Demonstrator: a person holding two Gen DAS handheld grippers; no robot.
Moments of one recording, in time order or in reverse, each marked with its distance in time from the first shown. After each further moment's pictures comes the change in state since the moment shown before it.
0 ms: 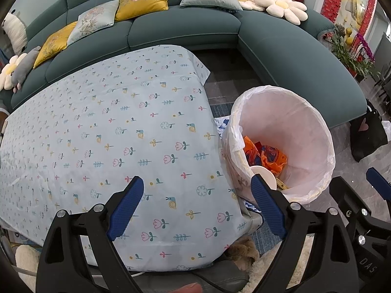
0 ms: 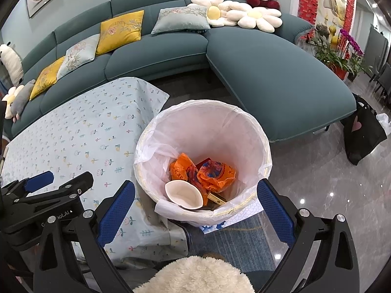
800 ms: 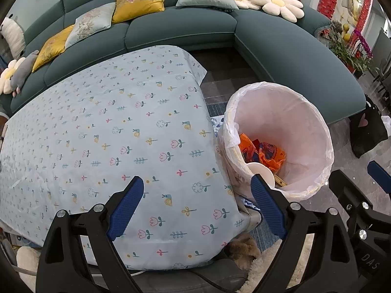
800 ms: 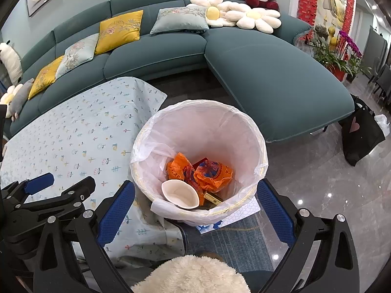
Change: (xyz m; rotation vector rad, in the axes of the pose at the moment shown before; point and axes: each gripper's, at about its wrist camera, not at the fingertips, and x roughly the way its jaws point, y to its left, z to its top) left arm -0.002 -0.008 -0.005 0.021 -0.008 0.005; right arm -0.001 -0.003 -0.002 -0.006 -0.002 -0.010
